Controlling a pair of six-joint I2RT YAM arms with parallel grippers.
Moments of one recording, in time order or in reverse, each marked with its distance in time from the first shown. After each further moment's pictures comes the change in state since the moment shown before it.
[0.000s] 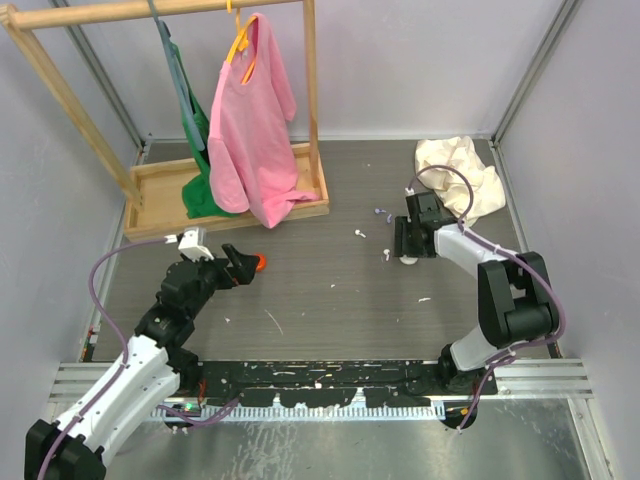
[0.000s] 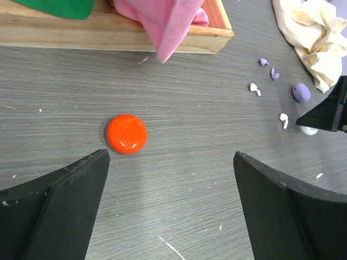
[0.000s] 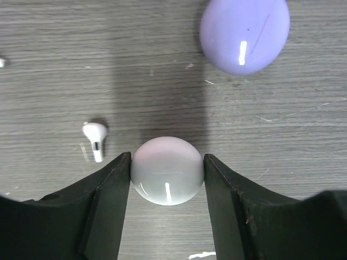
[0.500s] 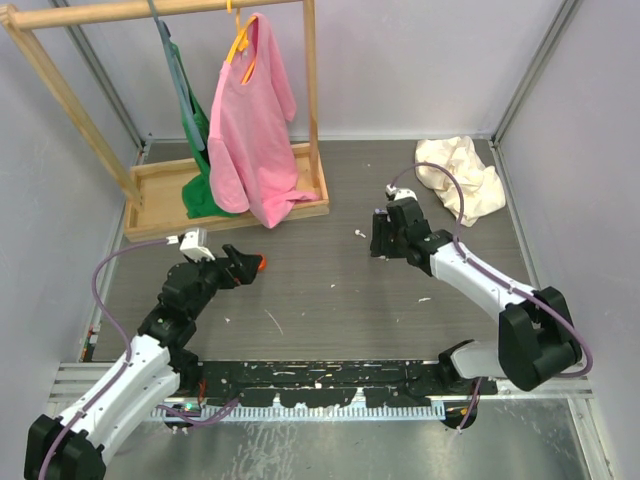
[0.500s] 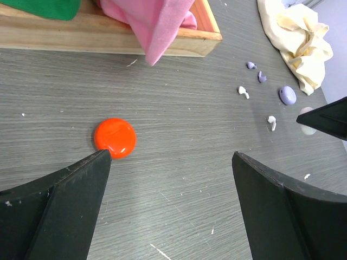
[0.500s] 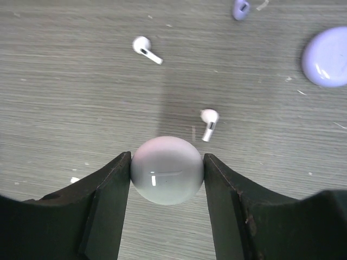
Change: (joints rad) left arm 0.000 0.013 -0.044 0.100 0.021 -0.029; right arm 0.219 -0.234 -0.048 0.063 0.020 0.131
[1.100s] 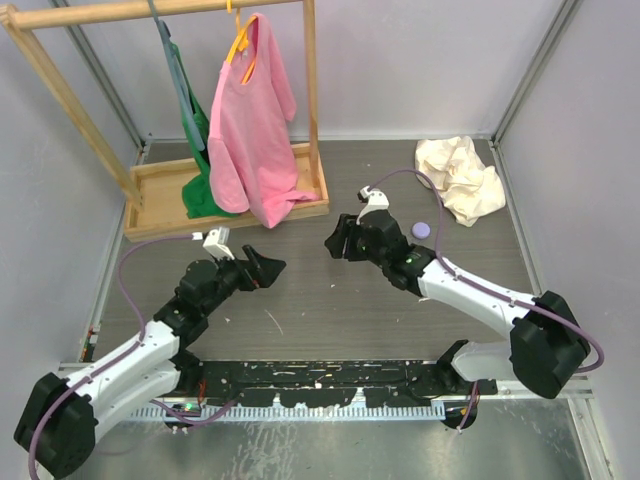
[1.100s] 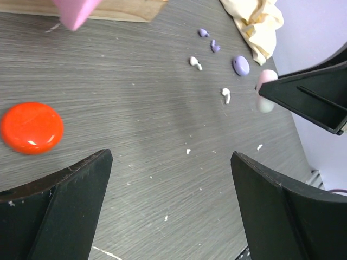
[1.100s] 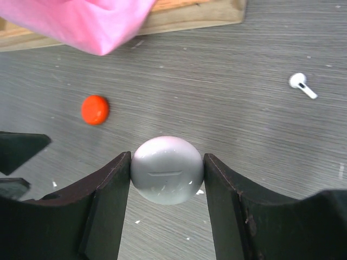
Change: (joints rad) left arm -0.116 0.188 0.003 0.178 0.084 -0.135; right arm 0.272 -0.058 -0.034 0.272 0.000 0.218
